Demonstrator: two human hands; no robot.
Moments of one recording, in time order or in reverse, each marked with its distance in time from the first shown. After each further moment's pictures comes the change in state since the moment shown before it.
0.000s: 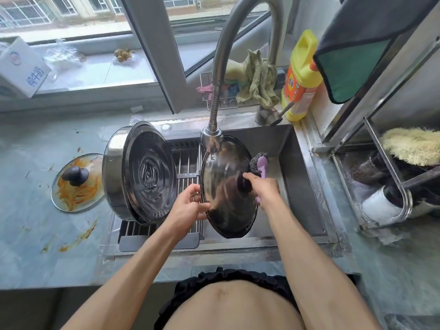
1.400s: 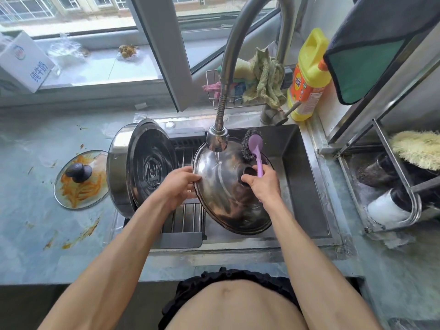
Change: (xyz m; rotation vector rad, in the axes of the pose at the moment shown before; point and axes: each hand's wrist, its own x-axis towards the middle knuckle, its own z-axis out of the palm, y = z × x) left_hand 0.031 0.053 -0.026 -0.143 0.067 -0.141; right_hand -0.018 -0.006 0.006 -0.079 -0.013 -0.378
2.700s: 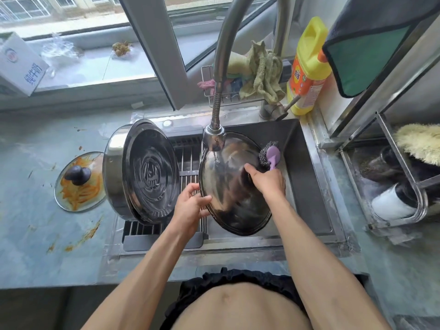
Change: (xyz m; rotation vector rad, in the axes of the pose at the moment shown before) left_hand -0.004 -0.071 0.022 -0.108 0.046 0.059; right_hand 0.020 0.004 -0.003 -0.201 0.087 0.186
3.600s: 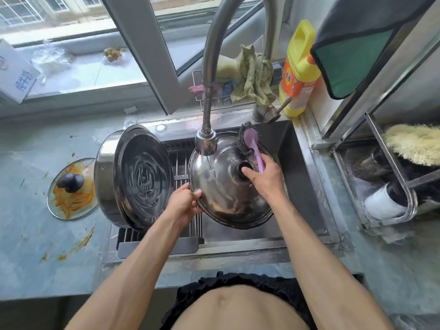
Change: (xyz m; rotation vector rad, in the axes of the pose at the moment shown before) left_hand 0.027 0.023 0.007 -0.089 0.083 -0.181; right_hand 0.002 0.004 -0.019 0.136 -0.001 -0.410
